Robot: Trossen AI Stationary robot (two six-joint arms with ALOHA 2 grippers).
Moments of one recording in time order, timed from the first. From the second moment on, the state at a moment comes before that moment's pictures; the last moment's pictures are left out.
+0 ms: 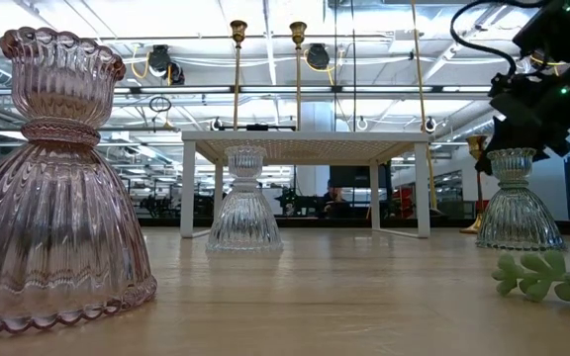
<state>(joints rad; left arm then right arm) -0.32 1.18 1.17 -0.51 -0.87 -0.11 -0.09 0.44 0.31 -0.68 0.54 0.66</state>
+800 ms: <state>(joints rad) -0.32 1.18 1.17 -0.45 -0.87 -0.02 -0.09 0.53 0.12 -0.24 0.95 0.54</state>
